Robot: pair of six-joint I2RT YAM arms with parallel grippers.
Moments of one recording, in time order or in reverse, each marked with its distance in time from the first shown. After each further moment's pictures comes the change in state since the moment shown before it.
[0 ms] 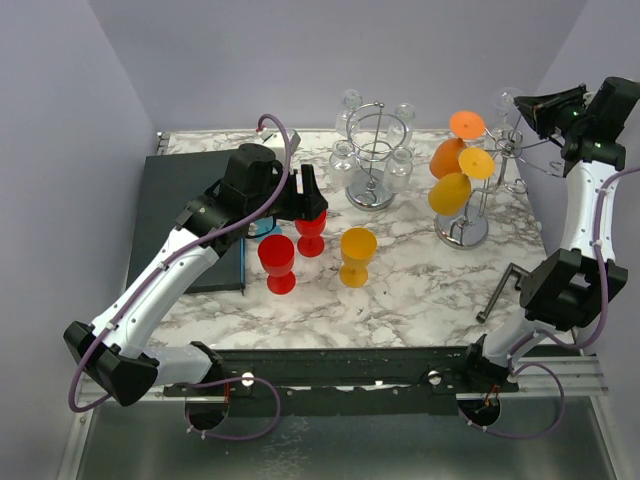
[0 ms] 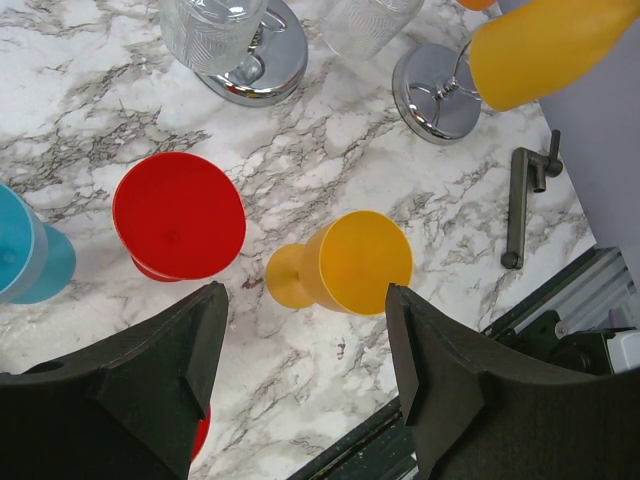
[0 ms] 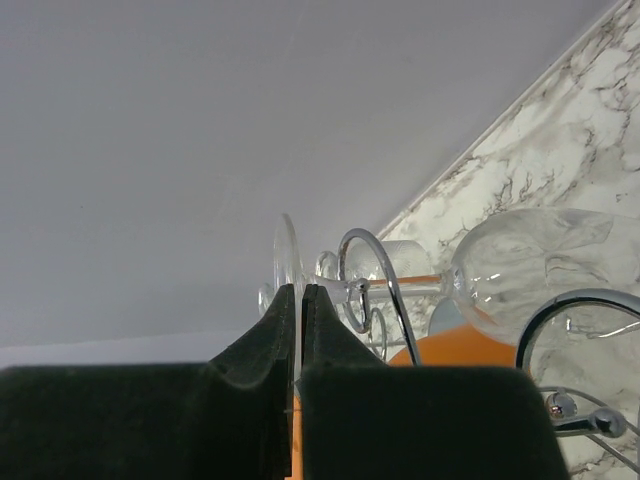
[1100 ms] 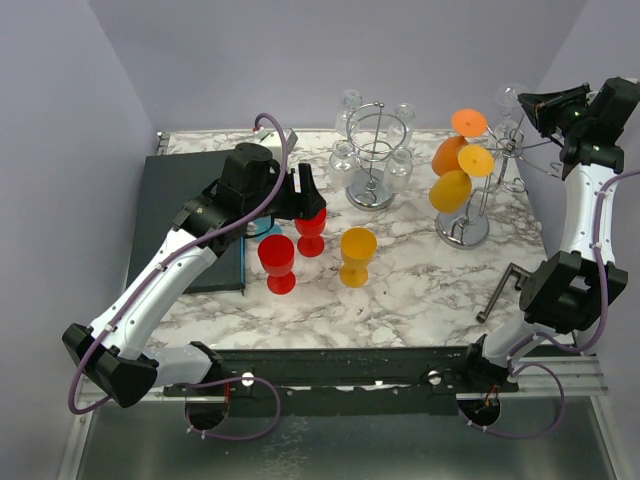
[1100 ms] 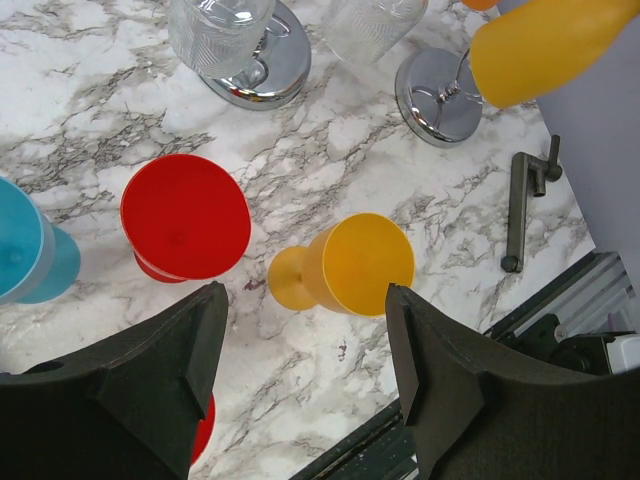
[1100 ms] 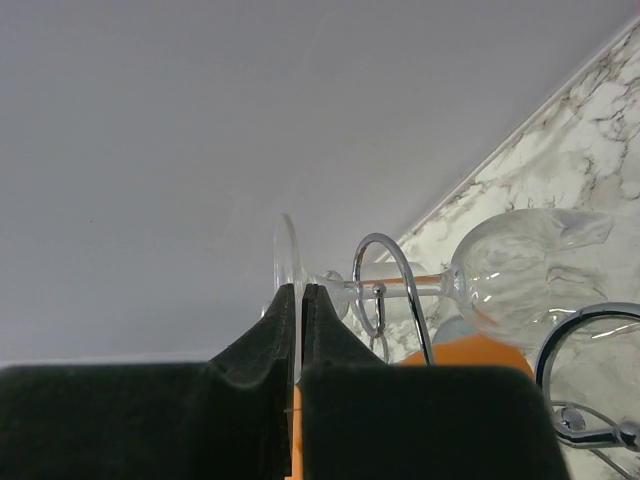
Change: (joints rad) left arm 0.008 -0.008 -0.002 0.000 0.004 0.000; right arm 0.001 -0.027 -0.037 0.064 0.044 0.010
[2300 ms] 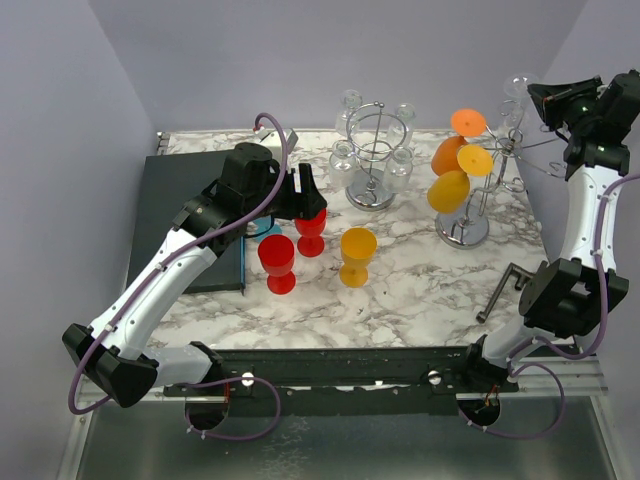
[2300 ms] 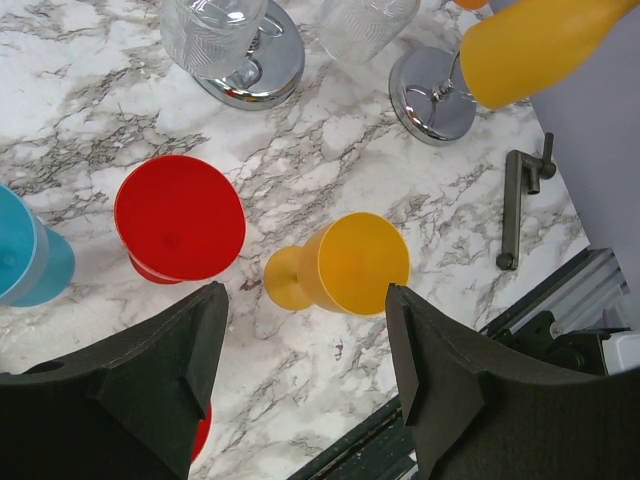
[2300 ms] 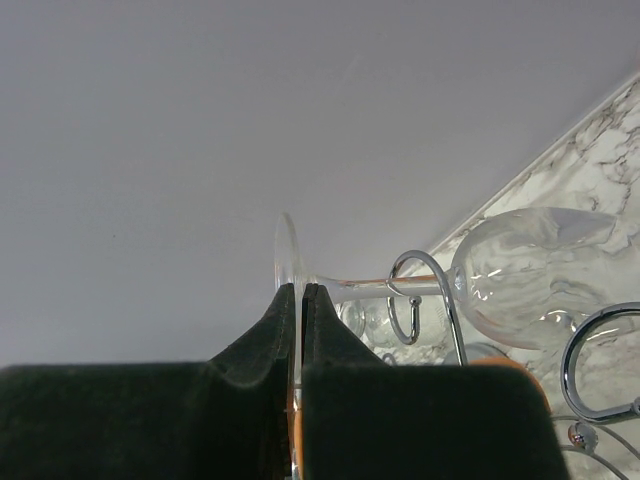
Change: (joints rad) left arm 0.005 0.000 0.000 0.004 0.014 0.000; right arm 0.000 -0.032 0.017 0.035 0.037 0.002
